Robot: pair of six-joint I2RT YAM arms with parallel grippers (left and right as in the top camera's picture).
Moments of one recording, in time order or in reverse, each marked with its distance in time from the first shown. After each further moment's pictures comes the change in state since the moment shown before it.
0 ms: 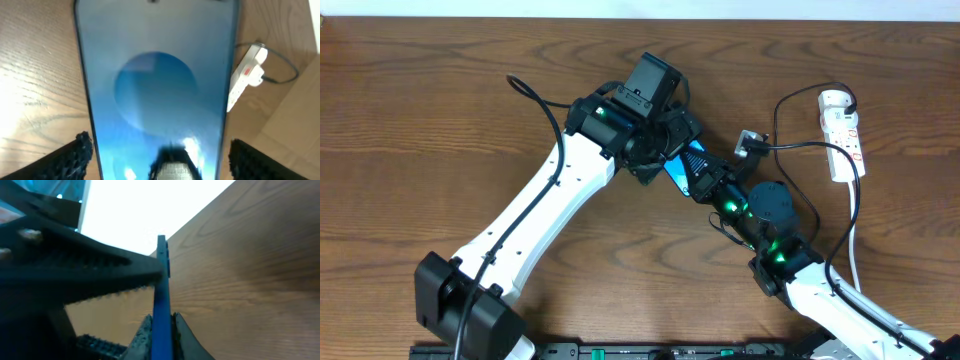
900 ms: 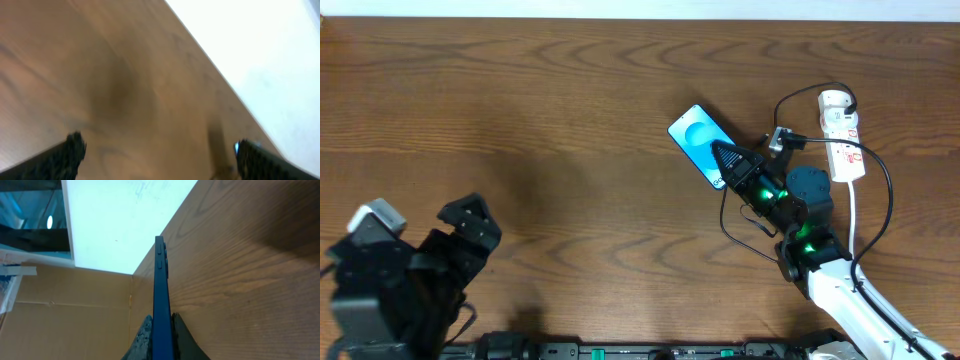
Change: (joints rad) left arm 0.623 -1.083 -0.418 -0.199 -0.288 0.393; right arm -0.242 -0.034 0.000 -0.122 -0.237 0.148
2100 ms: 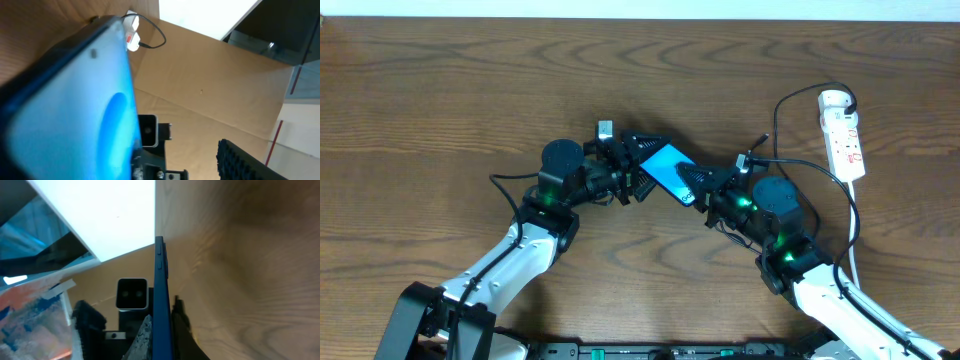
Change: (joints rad) left arm -0.407 0.812 -0.609 1.815 0.755 -0.897; right arm 0.195 -0.001 0.000 -0.053 0.004 0.560
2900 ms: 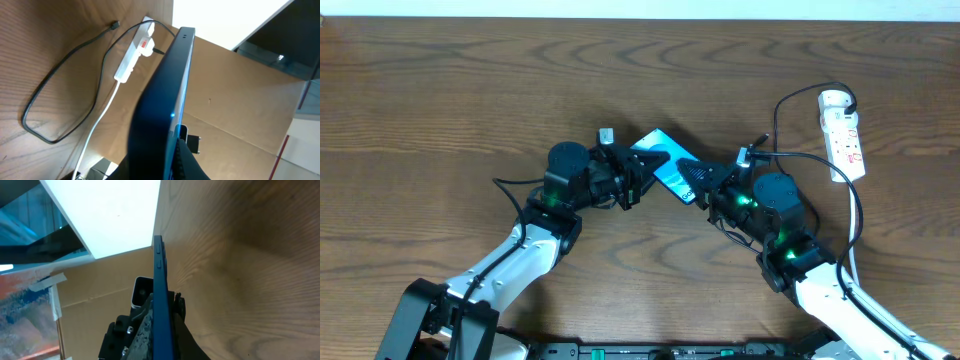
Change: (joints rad) left arm -0.014 0.011 -0.011 -0.055 -0.041 -0.004; right arm -0.001 -0.014 0.031 -0.050 0.022 -0.129
